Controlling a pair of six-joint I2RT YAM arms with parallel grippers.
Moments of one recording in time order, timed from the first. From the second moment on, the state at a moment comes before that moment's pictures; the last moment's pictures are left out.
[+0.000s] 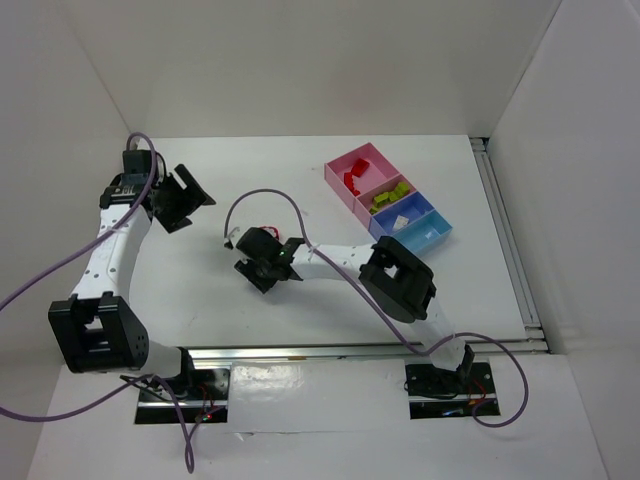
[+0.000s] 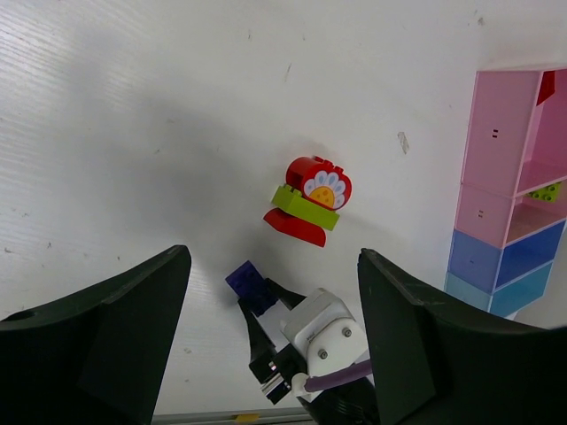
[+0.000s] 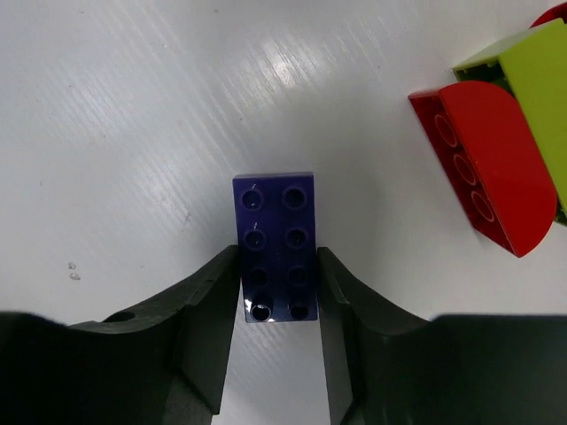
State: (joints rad) left arm 0.13 1.40 1.28 -0.76 0.21 -0.61; right arm 1.06 2.18 1.59 -0.33 0.05 0.07
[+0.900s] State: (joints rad) left arm 0.13 1.44 1.28 -0.75 0.23 -0.61; right arm 0.86 1.62 1.26 -0.37 0.22 0.23
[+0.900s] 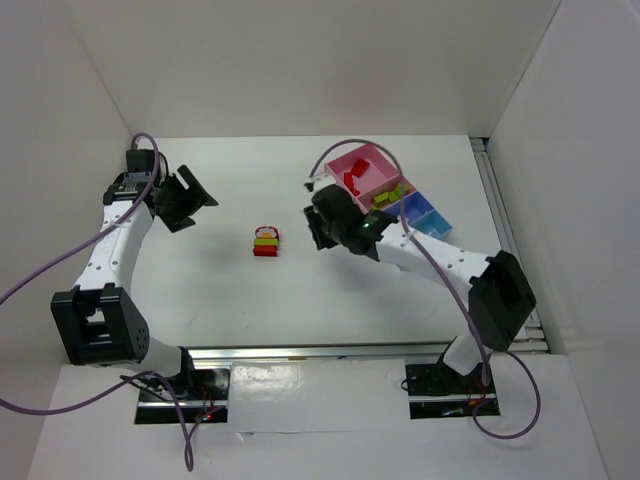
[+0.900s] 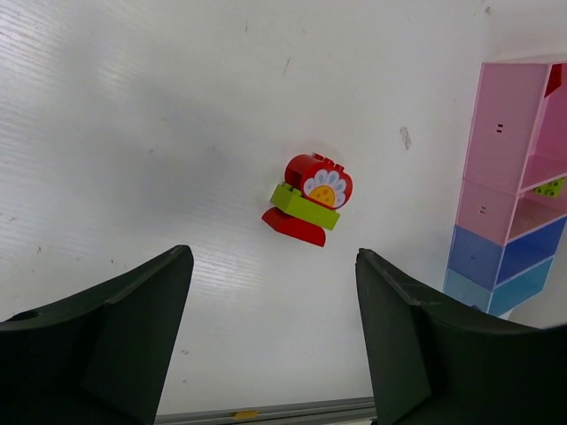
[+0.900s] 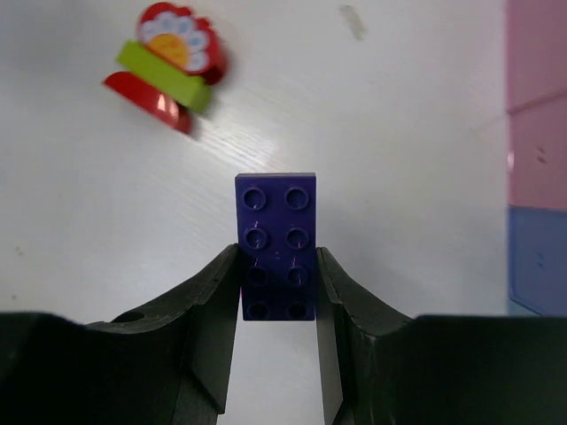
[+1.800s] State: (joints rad) left arm 0.10 1.48 1.29 -0.72 0.29 -0.60; right arm 0.21 1.40 1.05 -0.56 0.30 0.50
